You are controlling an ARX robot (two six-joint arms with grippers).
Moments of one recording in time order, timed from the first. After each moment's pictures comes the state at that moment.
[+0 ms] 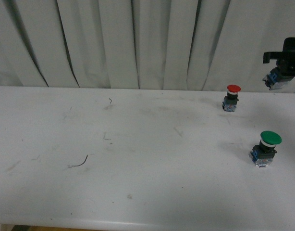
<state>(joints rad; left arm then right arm) 0.00 0.01 0.01 0.00 0.00 0.00 0.04 1.91 1.14 0.38 0.08 0.03</state>
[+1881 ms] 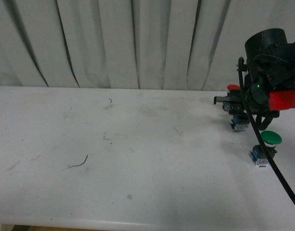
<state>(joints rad) 0.00 0.01 0.01 0.00 0.00 0.00 0.14 2.39 1.64 -0.03 0.27 0.21</state>
